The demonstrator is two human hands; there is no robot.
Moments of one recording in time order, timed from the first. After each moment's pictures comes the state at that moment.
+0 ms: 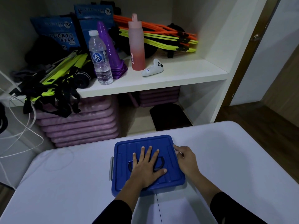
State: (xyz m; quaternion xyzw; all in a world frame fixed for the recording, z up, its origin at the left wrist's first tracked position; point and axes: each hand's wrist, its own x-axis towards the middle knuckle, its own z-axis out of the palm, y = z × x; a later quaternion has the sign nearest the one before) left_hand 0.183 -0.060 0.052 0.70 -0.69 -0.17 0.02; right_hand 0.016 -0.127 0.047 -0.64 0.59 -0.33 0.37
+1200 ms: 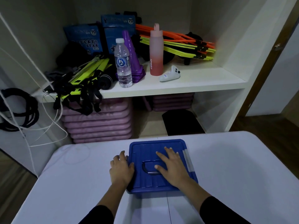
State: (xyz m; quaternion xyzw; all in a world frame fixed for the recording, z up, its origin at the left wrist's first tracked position) left_hand 0.270 -0.016 0.061 0.88 -0.40 -0.14 0.21; right_hand 0.082 -0.097 0.049 -0.87 0.44 -0.11 0.19
